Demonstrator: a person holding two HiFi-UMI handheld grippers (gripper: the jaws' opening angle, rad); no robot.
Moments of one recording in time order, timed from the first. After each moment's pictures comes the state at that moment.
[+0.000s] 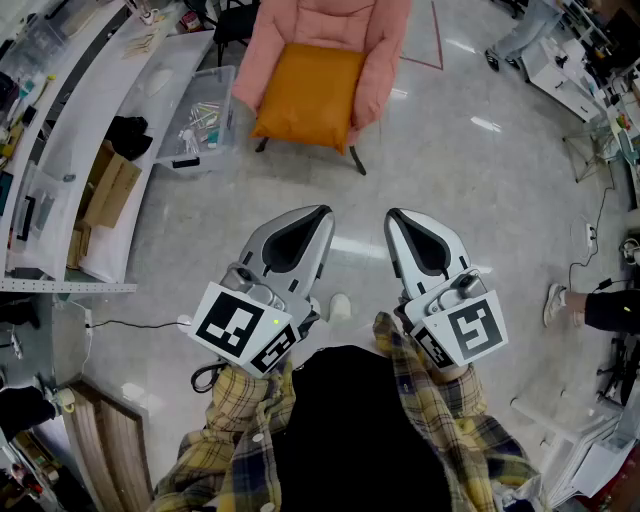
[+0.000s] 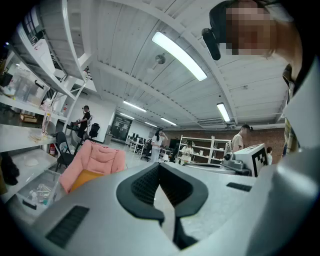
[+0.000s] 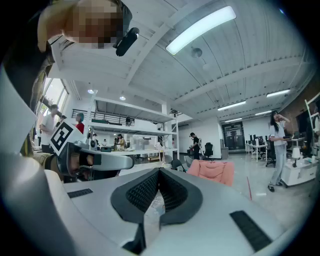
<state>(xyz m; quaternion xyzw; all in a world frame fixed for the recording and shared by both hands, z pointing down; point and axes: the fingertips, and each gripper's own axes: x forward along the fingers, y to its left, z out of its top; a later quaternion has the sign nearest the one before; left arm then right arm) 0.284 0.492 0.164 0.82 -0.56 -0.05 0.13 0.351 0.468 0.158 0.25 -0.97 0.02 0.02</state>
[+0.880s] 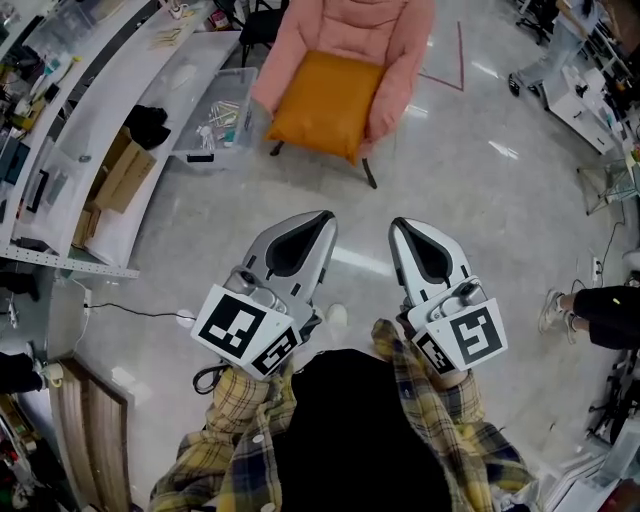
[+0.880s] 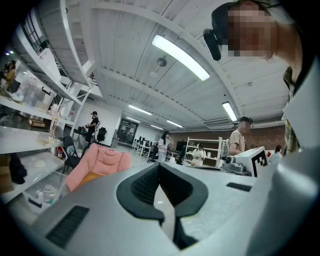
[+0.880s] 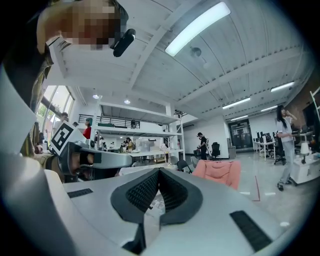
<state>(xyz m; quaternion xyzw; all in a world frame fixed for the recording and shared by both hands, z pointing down) 0.307 0.489 0.160 0.79 -0.60 -0.06 0.12 0.378 0.458 0.162 0.21 -0.98 0.03 0.02</state>
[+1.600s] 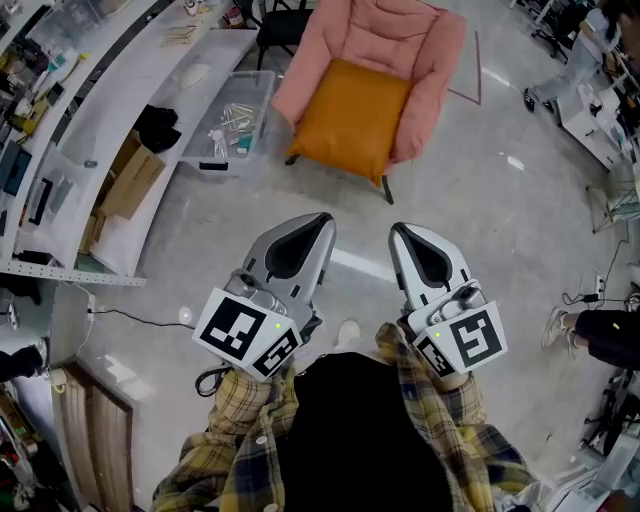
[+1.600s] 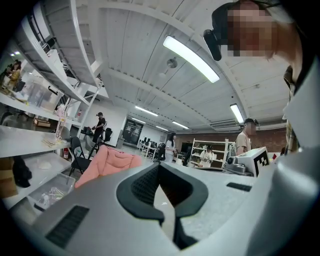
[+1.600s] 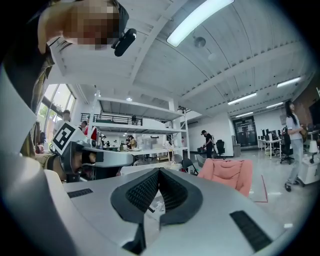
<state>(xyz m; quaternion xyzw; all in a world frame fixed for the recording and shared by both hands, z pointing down) 0.187 0.451 0.171 0.78 -0.62 -0.06 0.12 0.261 0.420 0.173 0.19 -0.98 0.03 0.03</state>
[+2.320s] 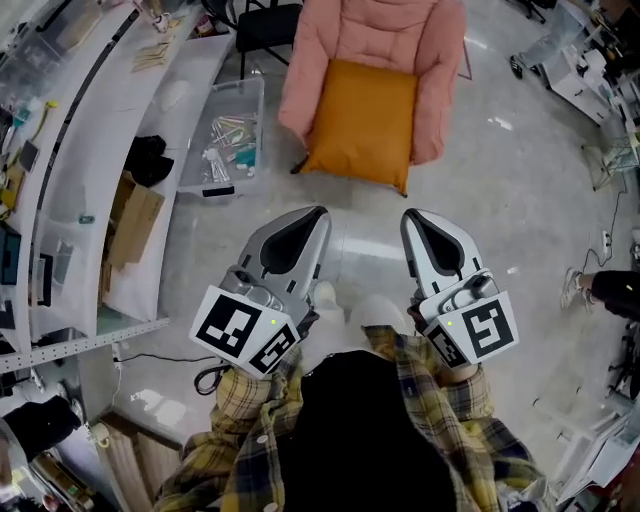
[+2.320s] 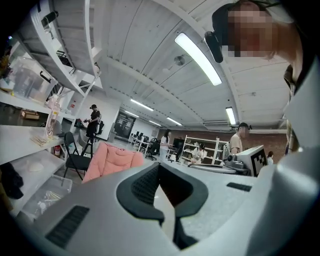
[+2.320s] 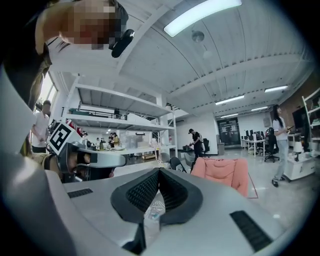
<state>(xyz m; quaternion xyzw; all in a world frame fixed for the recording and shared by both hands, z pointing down) 0.014 0.395 0.184 0.81 -0.56 -0.05 0.15 0.104 0.362 0.175 0.27 -0.96 0.05 0.02</state>
